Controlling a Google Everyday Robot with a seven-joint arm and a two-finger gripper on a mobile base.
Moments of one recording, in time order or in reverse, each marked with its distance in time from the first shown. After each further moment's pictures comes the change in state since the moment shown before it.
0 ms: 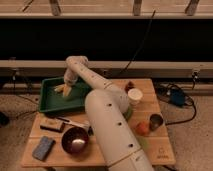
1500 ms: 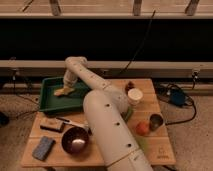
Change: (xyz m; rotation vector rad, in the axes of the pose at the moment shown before) arm -0.002 -0.011 0.000 0.026 -0.010 -0.009
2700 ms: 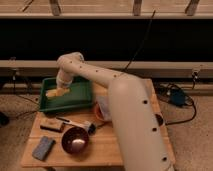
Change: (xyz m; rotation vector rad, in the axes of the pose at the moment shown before) arm 0.055 -0.097 -0.084 -0.033 0.003 -0.118
